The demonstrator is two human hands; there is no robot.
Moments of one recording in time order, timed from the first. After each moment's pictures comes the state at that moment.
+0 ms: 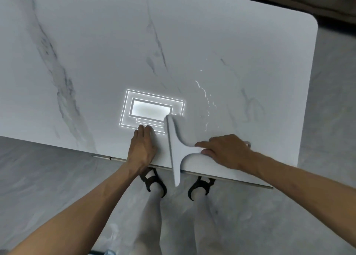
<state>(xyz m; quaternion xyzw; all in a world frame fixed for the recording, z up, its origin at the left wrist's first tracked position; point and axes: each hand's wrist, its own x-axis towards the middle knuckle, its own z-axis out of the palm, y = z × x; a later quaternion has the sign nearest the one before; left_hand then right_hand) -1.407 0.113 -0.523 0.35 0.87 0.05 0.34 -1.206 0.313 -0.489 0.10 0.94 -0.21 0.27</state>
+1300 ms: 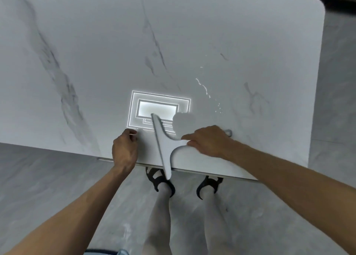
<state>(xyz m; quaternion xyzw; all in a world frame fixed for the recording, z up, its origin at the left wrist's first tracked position) -1.435 0.092 -0.527 0.11 0.94 0.14 0.27 -1.251 0.299 -0.524 0.09 0.93 -0.23 0.25</state>
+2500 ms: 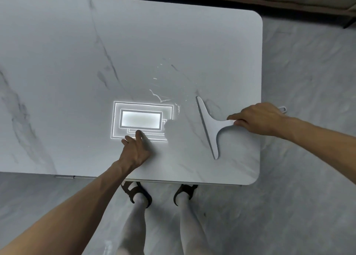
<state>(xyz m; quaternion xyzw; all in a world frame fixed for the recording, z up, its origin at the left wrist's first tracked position) -1.331 0.214 -0.529 0.41 0.83 -0.02 0.37 -1.077 0.522 -0.461 0.17 0.94 -0.06 0.30</state>
